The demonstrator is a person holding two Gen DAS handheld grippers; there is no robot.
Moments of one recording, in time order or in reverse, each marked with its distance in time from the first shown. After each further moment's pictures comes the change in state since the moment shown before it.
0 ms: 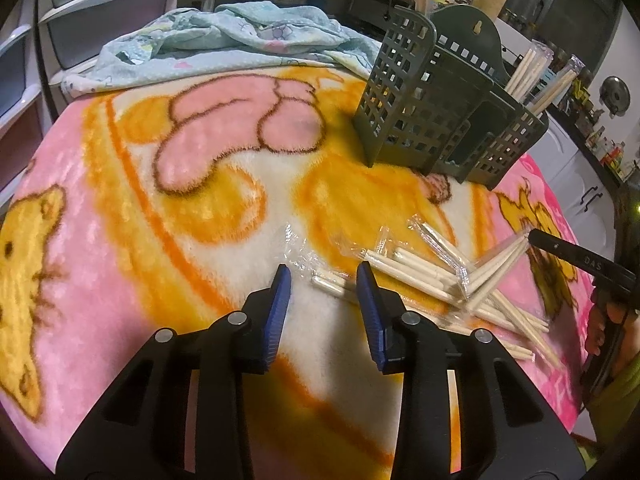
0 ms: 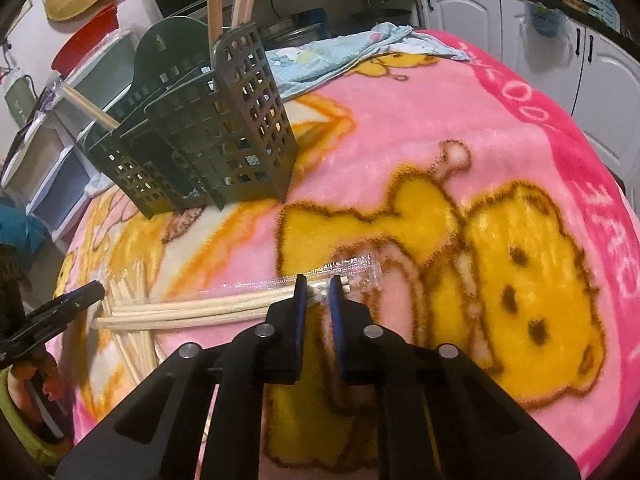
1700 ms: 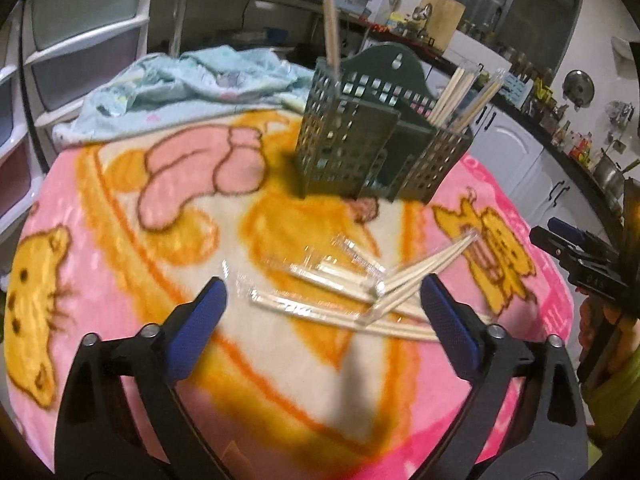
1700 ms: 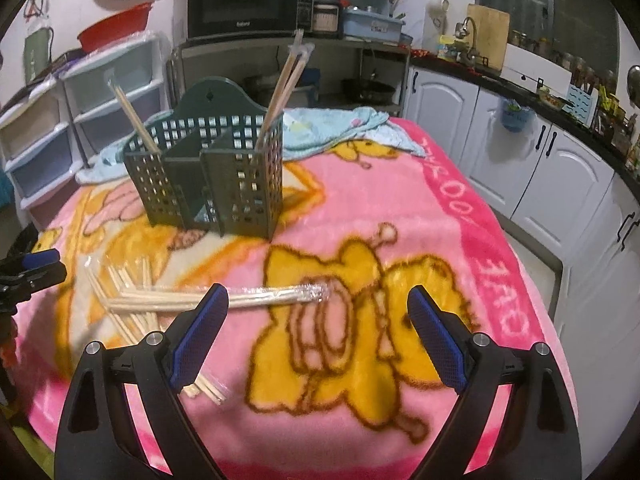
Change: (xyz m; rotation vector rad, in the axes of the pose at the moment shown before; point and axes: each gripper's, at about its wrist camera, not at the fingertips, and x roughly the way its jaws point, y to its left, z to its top) left arm -0.046 -0.031 -0.004 0.077 -0.091 -0.084; right arm -0.086 0.036 -0.017 -0.204 -0.199 -0.231
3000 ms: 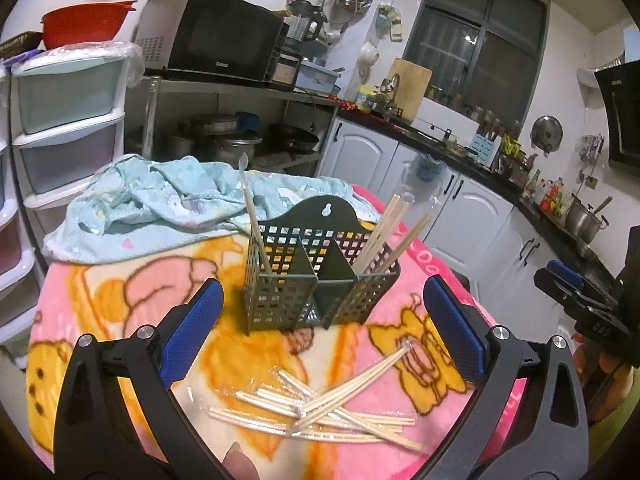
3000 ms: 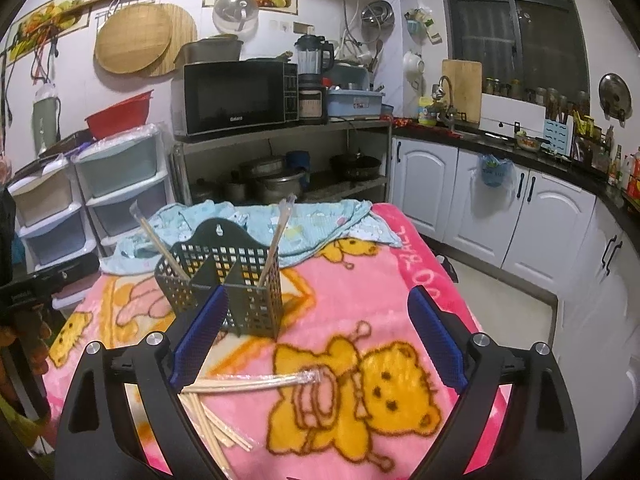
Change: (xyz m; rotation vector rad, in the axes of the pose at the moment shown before) left arm -0.061 -0.057 0.081 0.039 -0.274 -0.076; right arm -0.098 -0.014 0.054 0.077 -0.264 -0.009
